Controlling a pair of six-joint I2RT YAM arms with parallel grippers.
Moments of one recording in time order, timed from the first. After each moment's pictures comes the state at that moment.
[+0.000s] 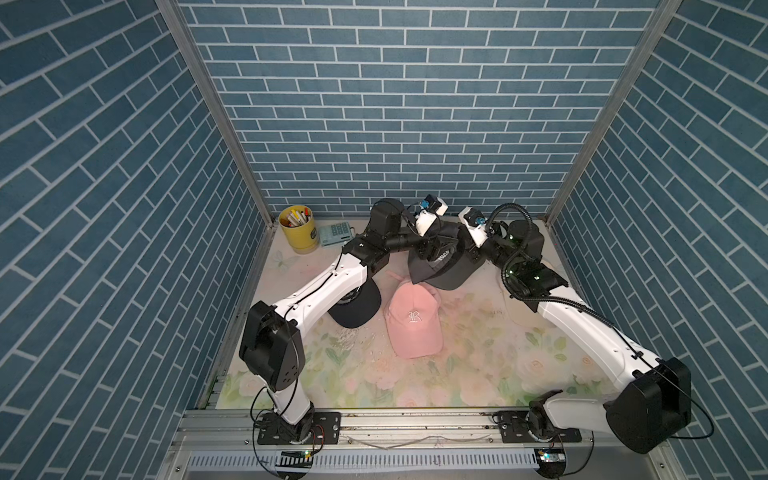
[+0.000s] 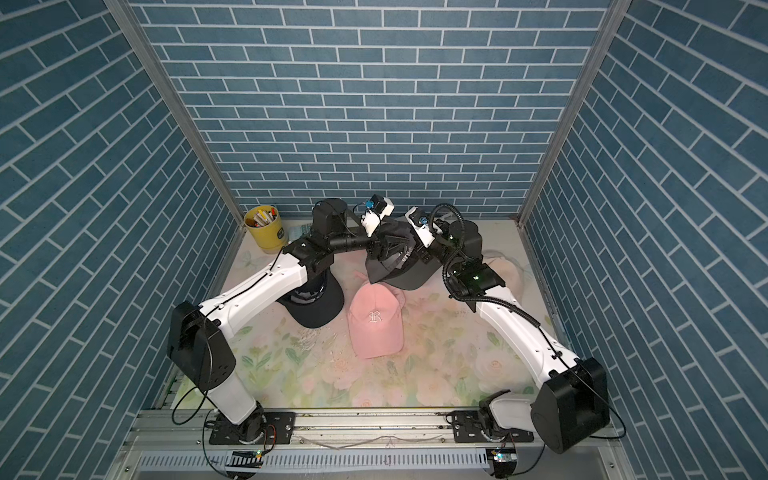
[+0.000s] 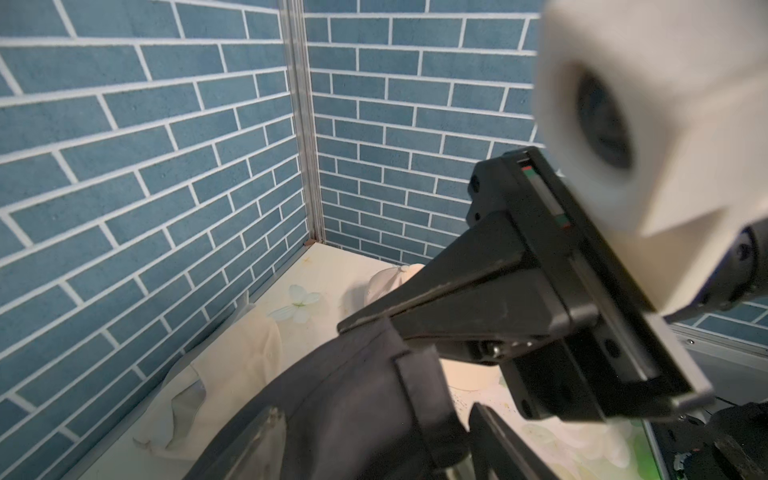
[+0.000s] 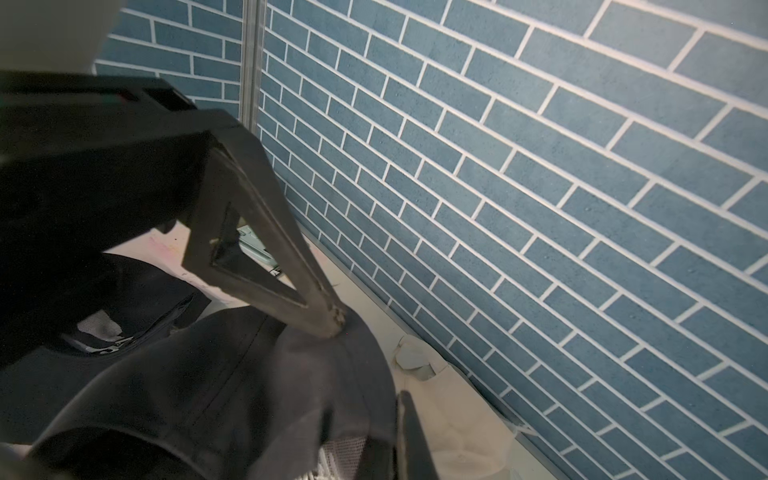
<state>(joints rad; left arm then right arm) -0.64 1.71 1.54 -0.03 0.55 0.12 0.47 1.30 1.10 0.06 -0.22 -0.42</state>
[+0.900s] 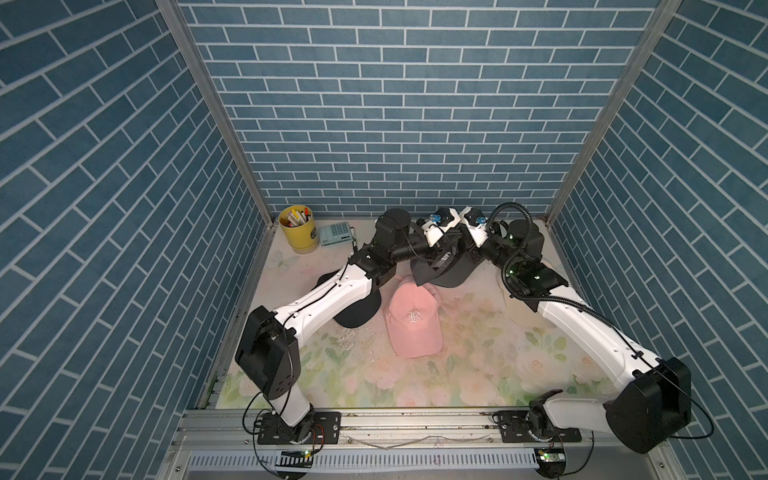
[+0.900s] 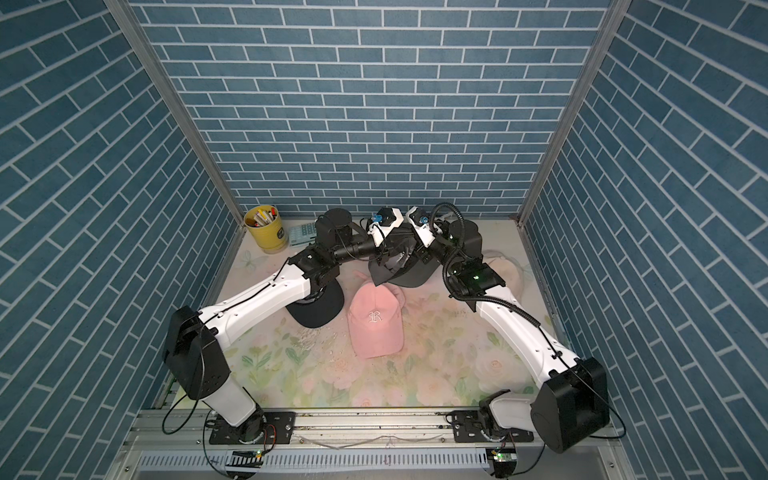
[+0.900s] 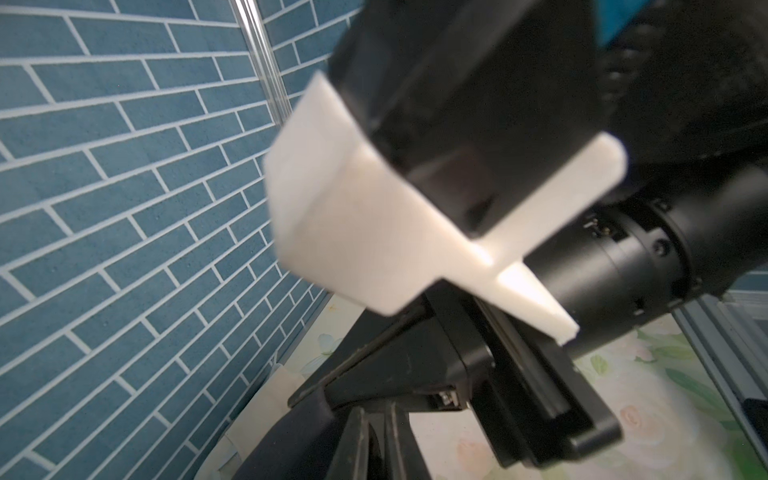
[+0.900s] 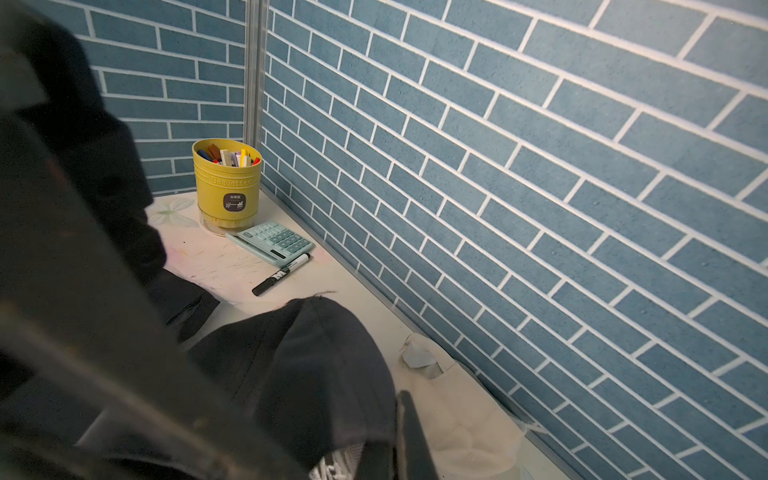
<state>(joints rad) -0.71 1.66 1.44 0.12 0.46 0.27 0.47 1.30 1.10 0.05 -0.22 -0.40</state>
